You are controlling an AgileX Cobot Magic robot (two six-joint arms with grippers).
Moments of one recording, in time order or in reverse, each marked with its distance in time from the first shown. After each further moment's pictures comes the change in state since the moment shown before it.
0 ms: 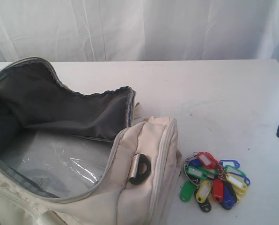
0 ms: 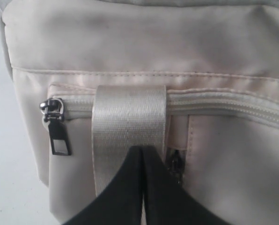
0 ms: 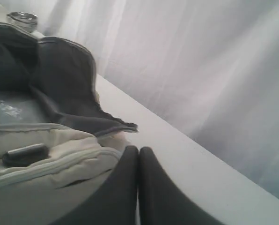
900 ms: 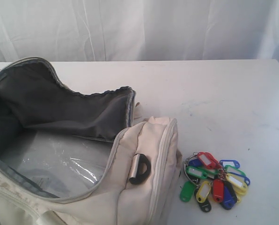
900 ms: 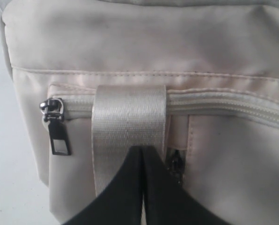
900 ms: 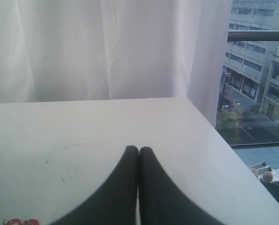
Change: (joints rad) left arm 0.000 0.000 0.000 0.000 0.000 0.000; right arm -0.747 -0.224 0.357 0.228 -0.149 0.109
